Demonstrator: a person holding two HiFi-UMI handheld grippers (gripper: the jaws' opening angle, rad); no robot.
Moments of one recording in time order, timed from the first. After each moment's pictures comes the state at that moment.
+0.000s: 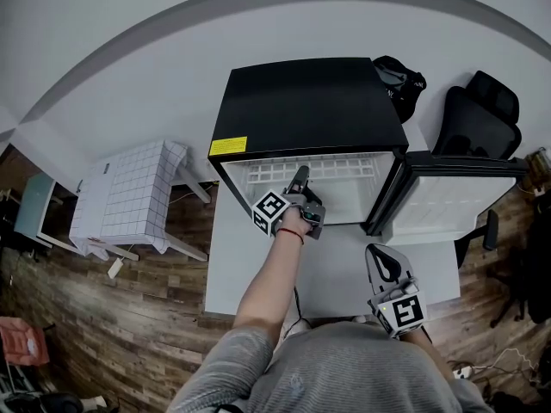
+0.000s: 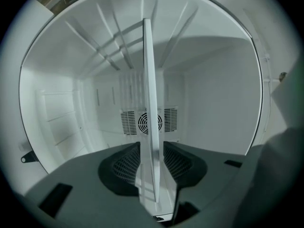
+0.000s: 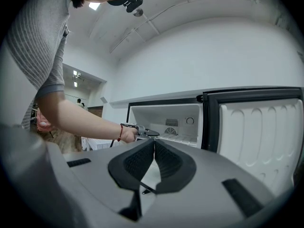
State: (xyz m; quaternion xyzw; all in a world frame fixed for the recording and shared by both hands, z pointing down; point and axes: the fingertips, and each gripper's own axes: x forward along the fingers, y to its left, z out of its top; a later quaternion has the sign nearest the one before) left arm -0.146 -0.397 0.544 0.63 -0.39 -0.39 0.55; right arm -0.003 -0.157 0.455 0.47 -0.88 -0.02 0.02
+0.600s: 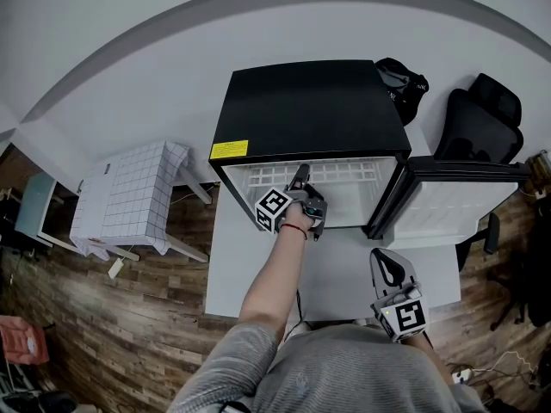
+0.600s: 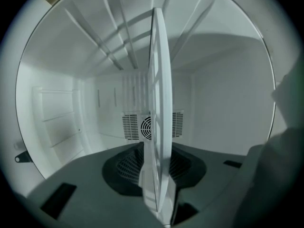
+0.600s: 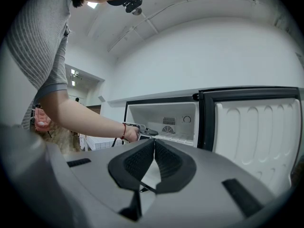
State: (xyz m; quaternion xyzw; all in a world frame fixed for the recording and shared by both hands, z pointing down) left arm -0.149 -0.418 0.552 0.61 -0.40 -0.40 0.56; right arm 0.006 -0.160 0.458 0.48 -0.88 -0.02 0.02
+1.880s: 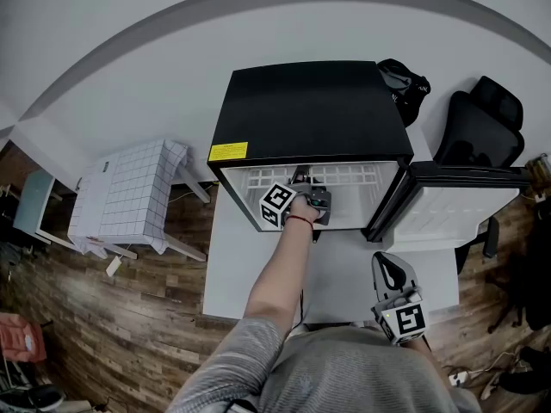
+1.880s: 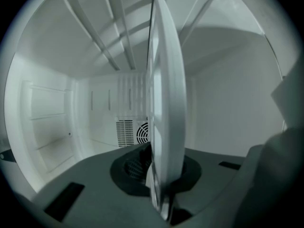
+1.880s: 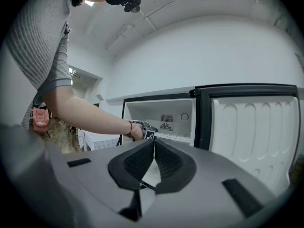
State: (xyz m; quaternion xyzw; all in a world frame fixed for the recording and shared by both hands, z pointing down) left arm -0.151 -0.446 0.546 0.59 -0.42 -0.44 0.53; right arm 0.021 -0.168 0.471 0.50 -0.86 -0.02 0.05
